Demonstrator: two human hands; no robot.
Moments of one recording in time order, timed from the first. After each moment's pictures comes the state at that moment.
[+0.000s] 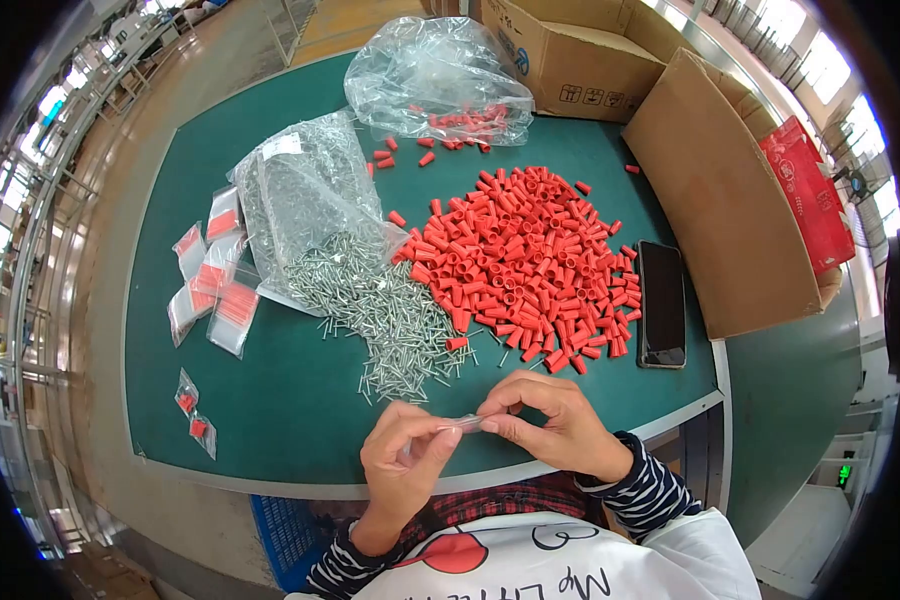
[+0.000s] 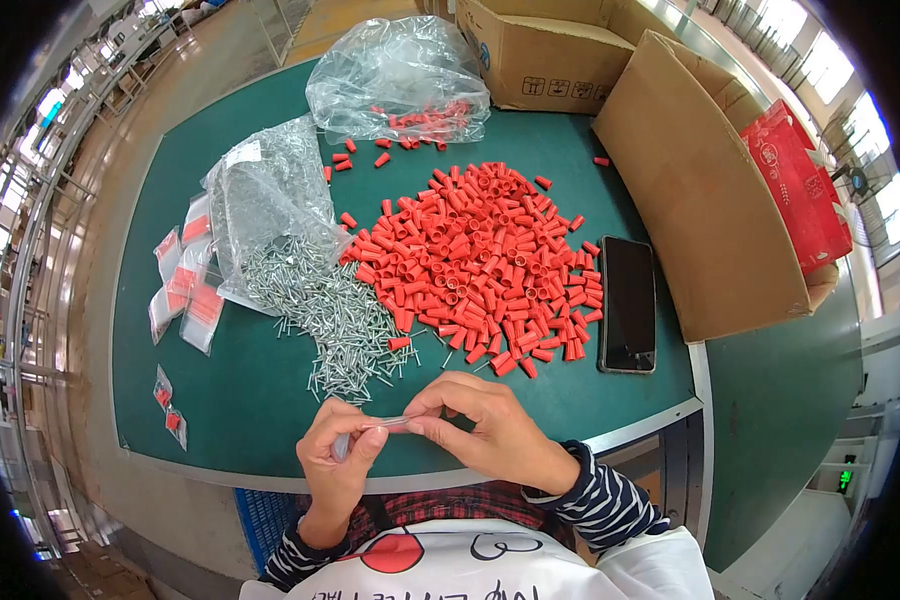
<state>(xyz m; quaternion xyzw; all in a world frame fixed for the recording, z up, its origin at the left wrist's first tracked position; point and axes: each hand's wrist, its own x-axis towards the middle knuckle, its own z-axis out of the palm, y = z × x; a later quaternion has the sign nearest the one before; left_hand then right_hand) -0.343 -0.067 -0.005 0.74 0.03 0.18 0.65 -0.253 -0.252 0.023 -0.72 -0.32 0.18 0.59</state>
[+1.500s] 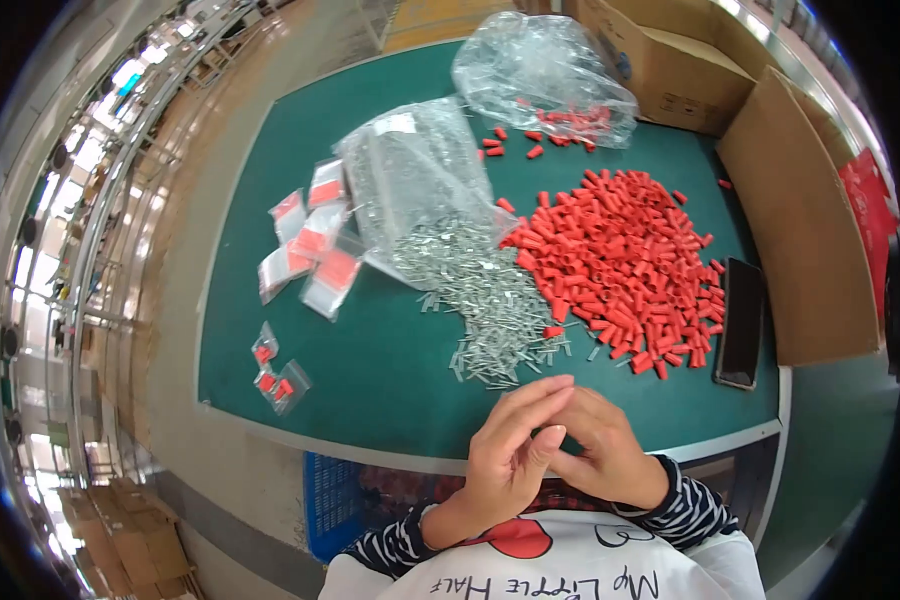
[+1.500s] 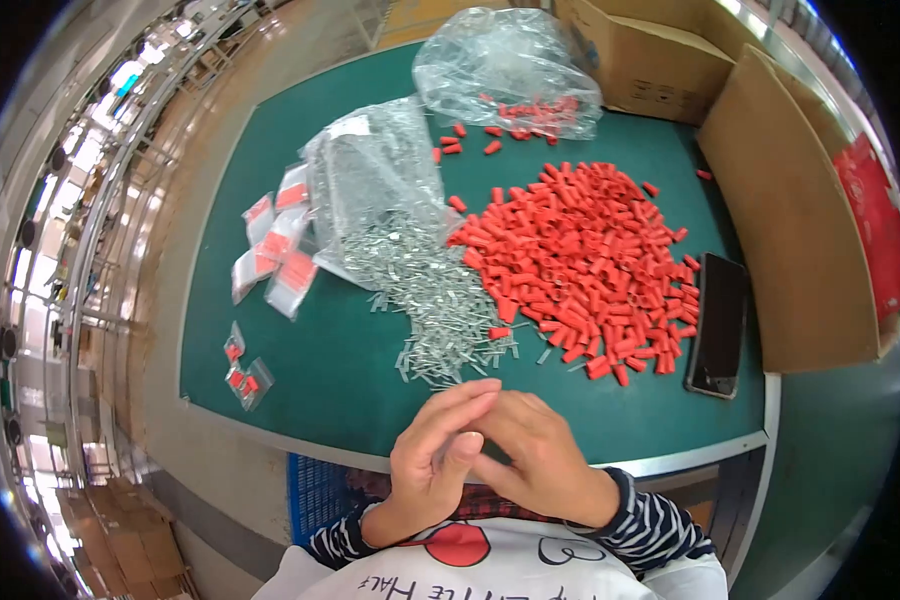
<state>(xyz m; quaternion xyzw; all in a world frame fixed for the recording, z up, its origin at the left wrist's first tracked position) -0.344 -0.086 0.029 0.76 -0.02 0.16 0.62 -0.275 -0.223 0.024 -0.74 -0.41 0.05 0.53</state>
